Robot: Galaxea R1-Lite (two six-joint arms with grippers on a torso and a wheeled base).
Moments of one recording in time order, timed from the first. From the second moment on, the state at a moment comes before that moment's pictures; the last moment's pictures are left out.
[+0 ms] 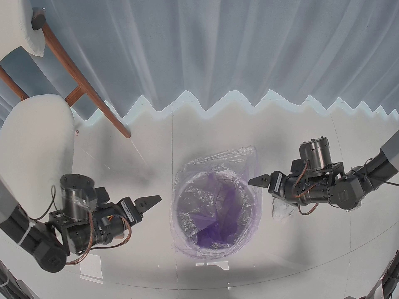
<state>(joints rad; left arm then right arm) -0.46 1.76 -0.36 -0.97 -0.07 -0.85 0.42 1.95 -0.89 -0.39 0.17 0.69</state>
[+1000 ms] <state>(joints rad) -0.30 1.41 -0.12 -0.96 -0.25 -0.89 0.56 2.01 -0.93 -0.39 -0.02 0.57</state>
